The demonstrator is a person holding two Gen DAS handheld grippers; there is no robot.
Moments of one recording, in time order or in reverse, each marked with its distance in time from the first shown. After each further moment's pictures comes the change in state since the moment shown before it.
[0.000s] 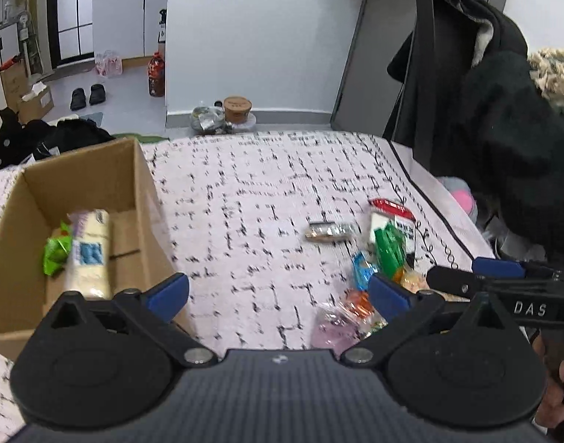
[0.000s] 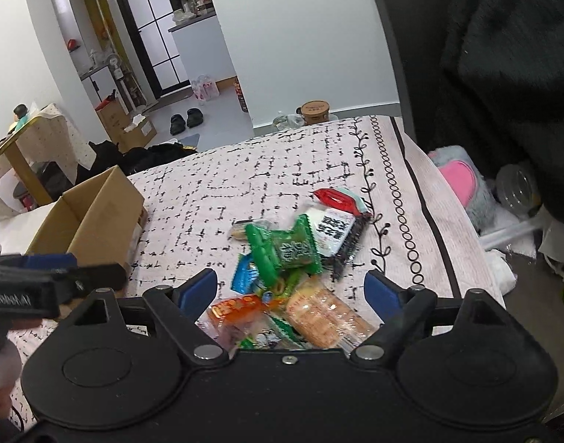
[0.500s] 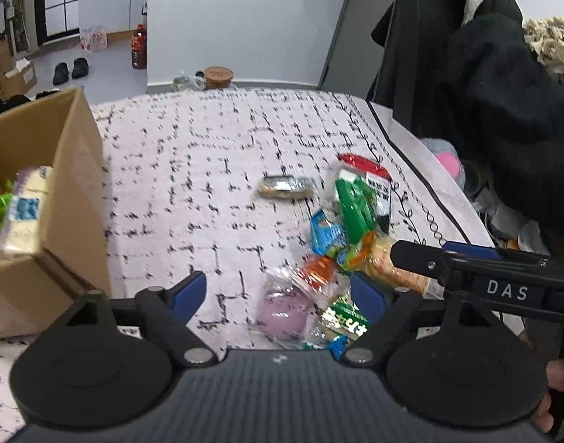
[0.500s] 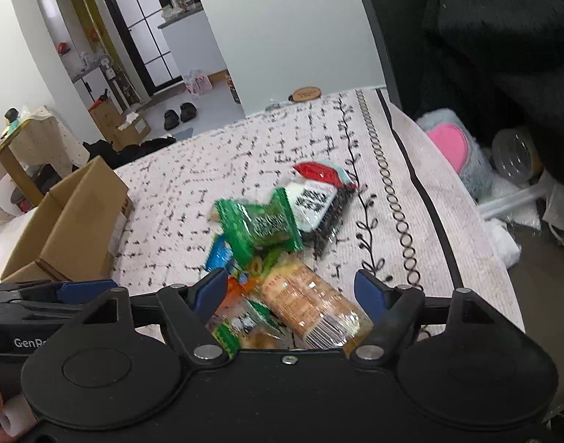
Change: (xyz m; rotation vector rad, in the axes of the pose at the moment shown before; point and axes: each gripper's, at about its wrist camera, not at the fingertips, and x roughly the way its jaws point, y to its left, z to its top) left arm 0.038 -0.035 -0.026 -0.010 0.076 -0.049; right arm 0.015 -0.020 -0.017 0.046 0.035 0.005
